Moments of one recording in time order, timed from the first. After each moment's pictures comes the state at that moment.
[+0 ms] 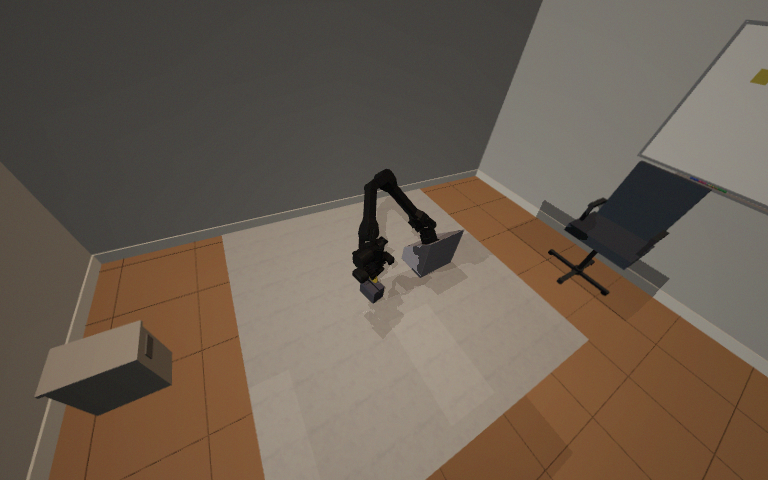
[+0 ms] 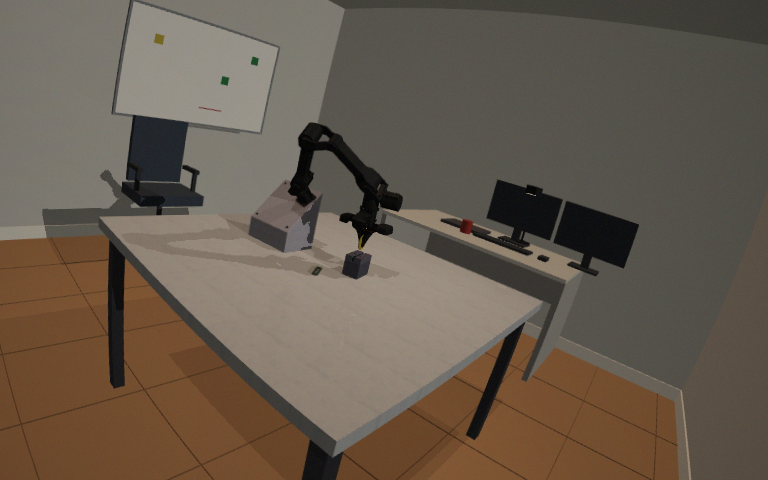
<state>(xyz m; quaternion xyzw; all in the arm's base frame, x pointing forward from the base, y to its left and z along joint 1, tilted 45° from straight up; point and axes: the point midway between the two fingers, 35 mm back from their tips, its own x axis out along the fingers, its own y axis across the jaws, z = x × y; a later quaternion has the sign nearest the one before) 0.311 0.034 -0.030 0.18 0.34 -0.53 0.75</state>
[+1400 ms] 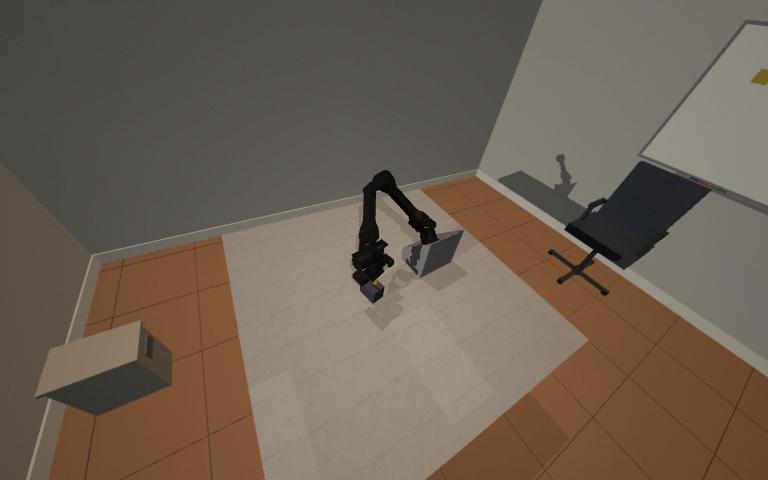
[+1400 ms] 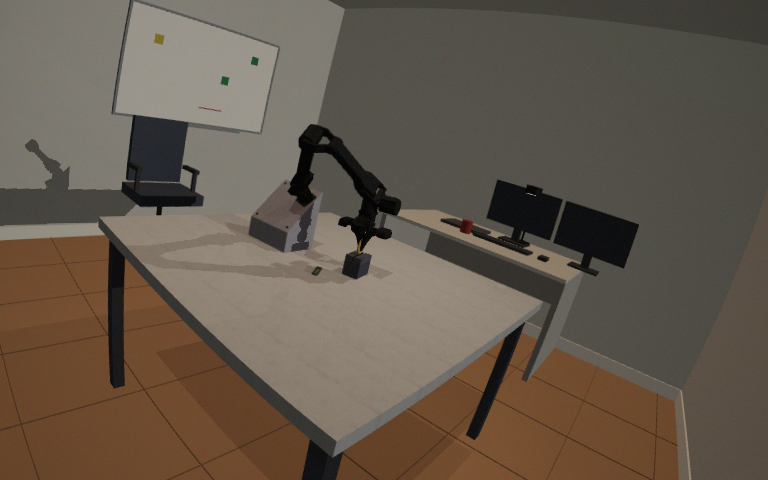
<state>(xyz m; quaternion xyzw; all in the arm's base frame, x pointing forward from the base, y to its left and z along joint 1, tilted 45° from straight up) 0.313 0.023 -0.040 0.18 0.35 -0.53 0.76</state>
